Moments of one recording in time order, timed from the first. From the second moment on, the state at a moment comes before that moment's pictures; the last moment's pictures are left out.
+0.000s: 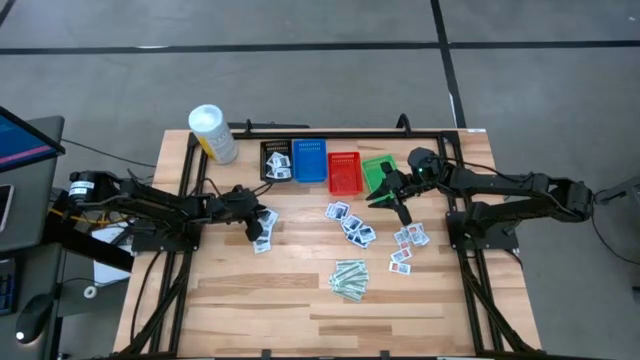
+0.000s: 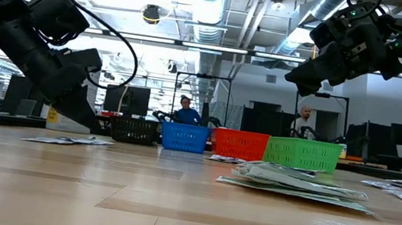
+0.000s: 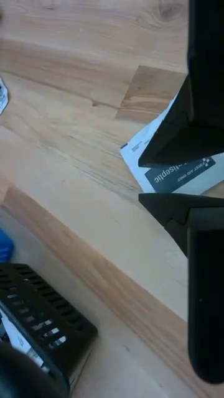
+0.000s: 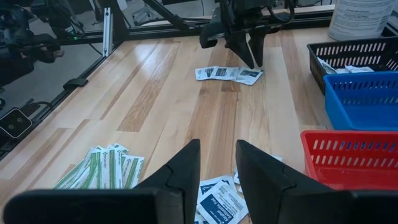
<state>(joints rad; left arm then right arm) 0.09 1.18 0.13 0.36 -0.24 -0.24 -0.43 1.08 0.44 0.20 -0.62 -0.14</state>
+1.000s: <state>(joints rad) 0.09 1.18 0.07 0.42 -0.27 -0.27 -0.43 1.08 0.44 0.20 -0.62 -0.14</state>
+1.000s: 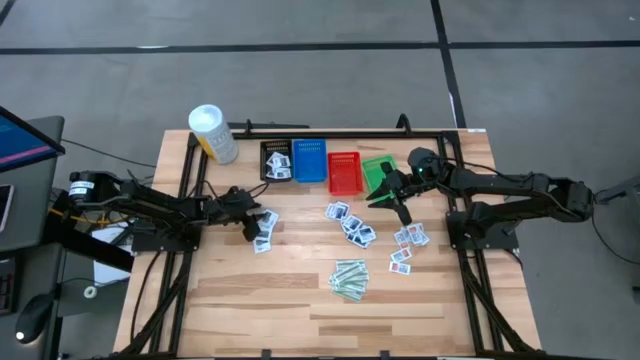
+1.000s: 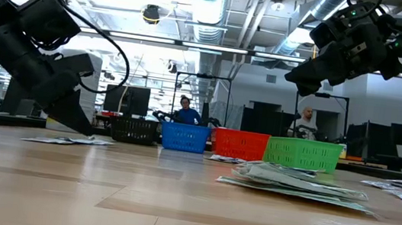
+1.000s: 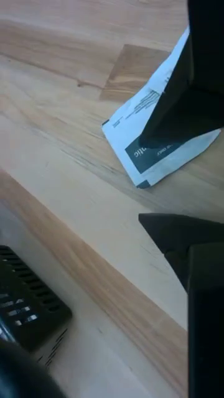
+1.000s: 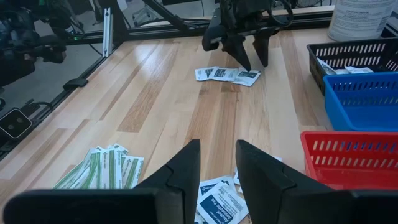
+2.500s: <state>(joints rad) 0.09 1.45 0.07 0.68 -0.31 -0.24 -0.43 1.08 0.44 0.21 -0.62 -0.14</state>
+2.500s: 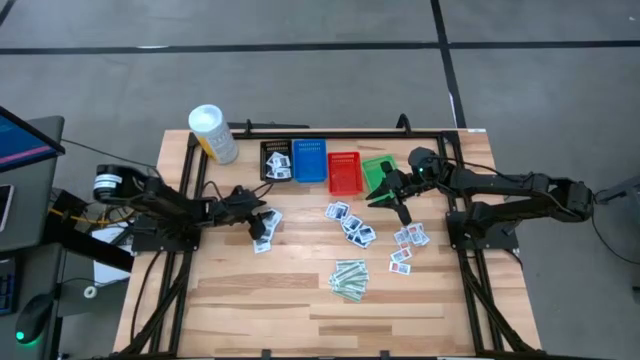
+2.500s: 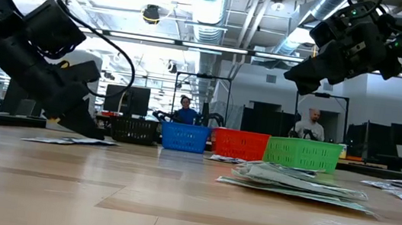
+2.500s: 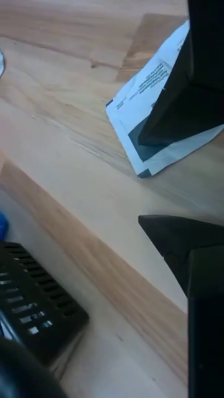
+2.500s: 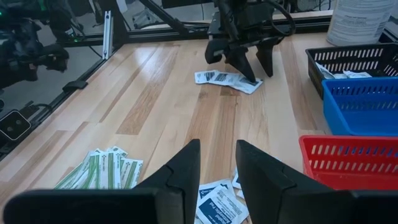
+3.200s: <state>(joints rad) 0.09 1.51 0.07 0.73 -0.29 -0.19 -0.43 1.08 0.44 0.21 -0.62 -0.14</state>
